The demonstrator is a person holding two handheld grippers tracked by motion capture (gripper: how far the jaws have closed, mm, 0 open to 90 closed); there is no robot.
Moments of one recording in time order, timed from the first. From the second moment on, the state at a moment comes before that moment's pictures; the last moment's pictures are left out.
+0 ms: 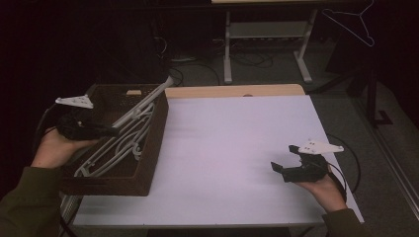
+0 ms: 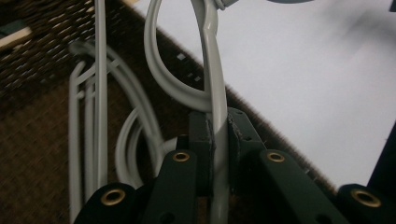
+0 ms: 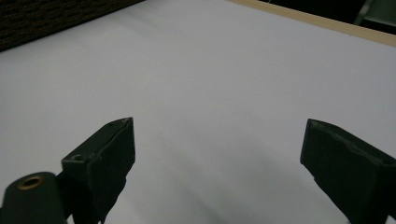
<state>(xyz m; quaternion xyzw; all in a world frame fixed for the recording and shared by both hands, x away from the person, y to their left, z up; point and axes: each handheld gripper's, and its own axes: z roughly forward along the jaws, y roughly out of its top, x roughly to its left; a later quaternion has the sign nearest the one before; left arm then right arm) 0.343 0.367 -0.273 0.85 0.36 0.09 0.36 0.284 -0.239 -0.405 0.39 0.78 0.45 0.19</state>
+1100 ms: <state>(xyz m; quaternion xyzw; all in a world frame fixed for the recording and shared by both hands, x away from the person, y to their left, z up) 0.353 0.405 -0.349 0.88 0.38 0.06 0.30 0.286 -0.241 -0.406 0.39 0.78 0.45 0.18</state>
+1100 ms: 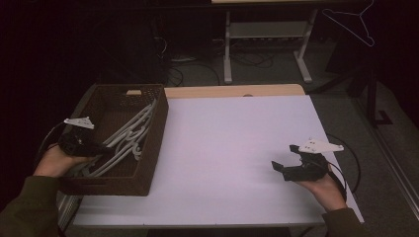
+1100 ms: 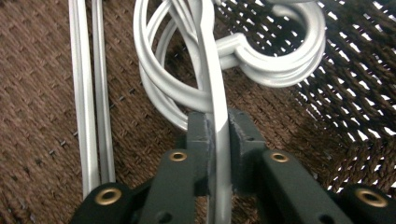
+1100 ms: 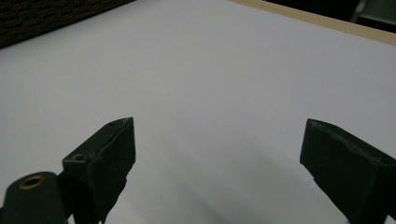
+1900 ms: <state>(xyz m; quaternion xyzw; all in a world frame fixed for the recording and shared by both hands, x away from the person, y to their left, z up) 0.342 0.358 -0.299 0.80 0.34 0.11 0.47 0.290 -0.235 -0.377 0.38 0.76 0.49 0.20</state>
